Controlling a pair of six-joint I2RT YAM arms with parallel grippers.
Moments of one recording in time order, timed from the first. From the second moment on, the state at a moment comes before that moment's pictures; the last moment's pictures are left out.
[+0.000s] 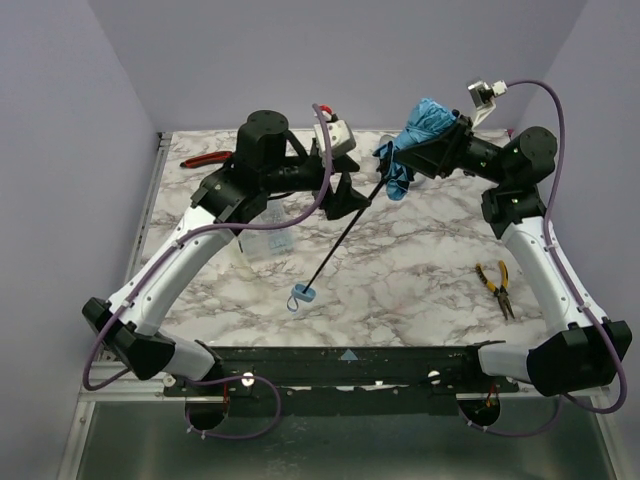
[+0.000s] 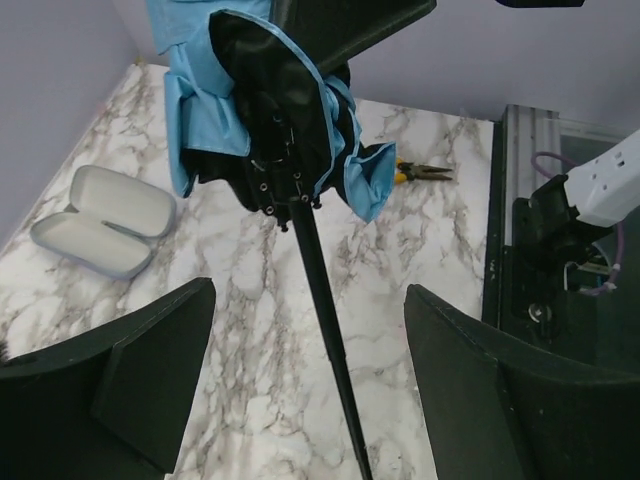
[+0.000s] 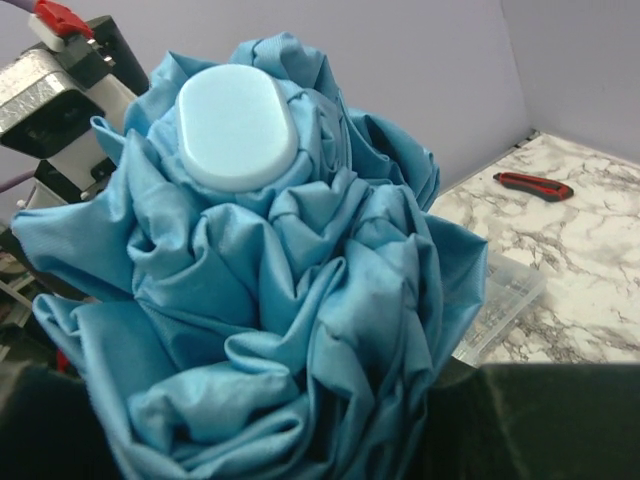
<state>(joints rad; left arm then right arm) -0.65 1.39 1.64 -0.45 0.66 0.15 0.15 1.27 1.23 0.42 -1.04 0.81</state>
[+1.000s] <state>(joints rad) -0.63 1.50 1.76 -0.52 0.54 0.30 0.17 1.21 1.36 0.26 -0.98 0.65</state>
